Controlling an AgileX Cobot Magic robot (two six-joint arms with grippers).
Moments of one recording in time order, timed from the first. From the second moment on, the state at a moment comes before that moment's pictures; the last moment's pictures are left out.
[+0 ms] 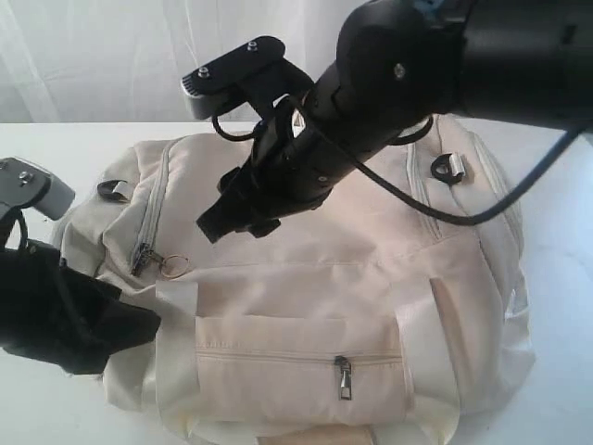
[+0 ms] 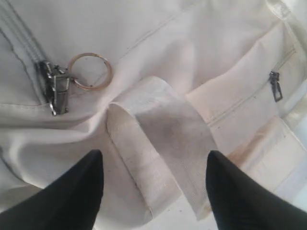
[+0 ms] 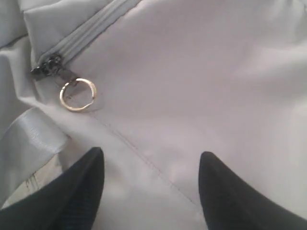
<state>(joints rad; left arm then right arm) -0.43 1.04 -0.54 -0.84 0.51 0.83 0.92 1.63 -1.33 0.01 0.68 -0.07</state>
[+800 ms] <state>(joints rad) -0.43 1.18 -0.54 -1.21 0.47 1.03 0.87 1.90 -1.60 0.05 0.86 -0.19</state>
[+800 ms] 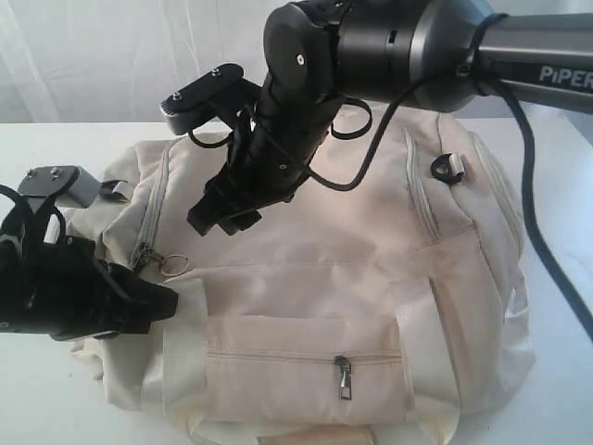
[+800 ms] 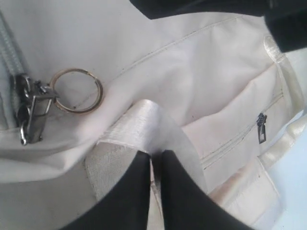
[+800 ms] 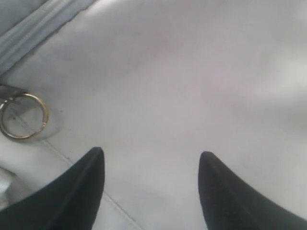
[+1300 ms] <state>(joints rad) -0.40 1.02 -0.59 -0.77 0.48 0.96 0.86 1.90 -1.60 0.05 0.91 -0.19</state>
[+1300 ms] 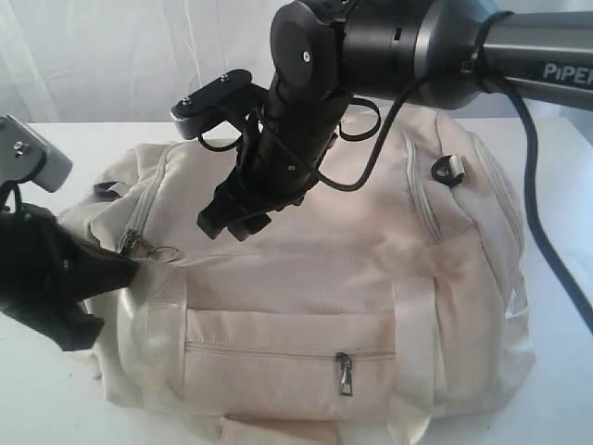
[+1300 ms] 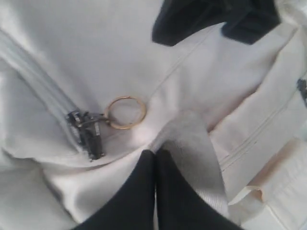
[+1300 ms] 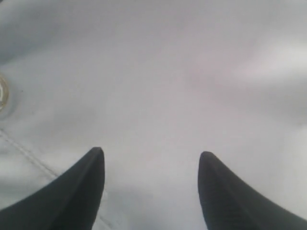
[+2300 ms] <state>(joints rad) -0.33 0.93 -0.54 -0.71 0.64 0.67 0.92 1.94 -1.60 0.61 0.73 -0.68</state>
